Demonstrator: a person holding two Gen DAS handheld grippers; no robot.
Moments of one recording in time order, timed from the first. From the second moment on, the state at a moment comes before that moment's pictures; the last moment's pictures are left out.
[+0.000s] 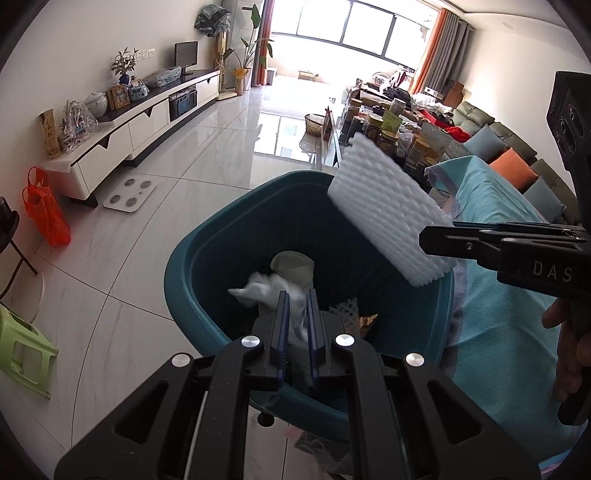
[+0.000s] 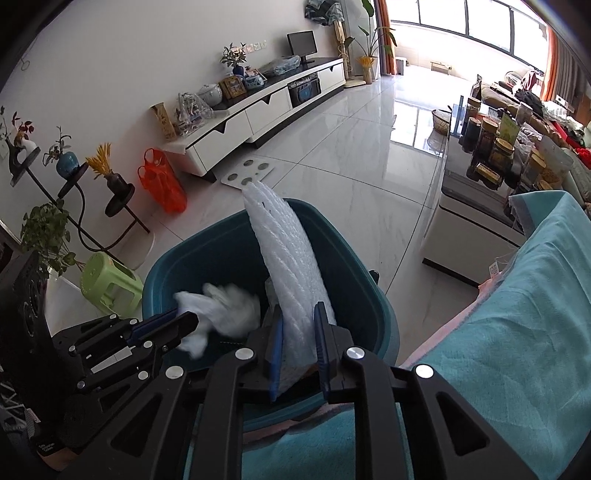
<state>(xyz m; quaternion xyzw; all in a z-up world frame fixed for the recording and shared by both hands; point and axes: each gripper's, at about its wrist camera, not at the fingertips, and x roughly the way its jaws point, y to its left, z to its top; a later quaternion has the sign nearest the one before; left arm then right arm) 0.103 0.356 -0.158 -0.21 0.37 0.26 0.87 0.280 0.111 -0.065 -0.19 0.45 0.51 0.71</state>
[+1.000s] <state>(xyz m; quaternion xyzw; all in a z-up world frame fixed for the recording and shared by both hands) 0.056 0.322 -0.051 -0.18 0.25 0.30 0.90 0.289 0.010 -0.002 -0.07 0.34 0.51 0.79</state>
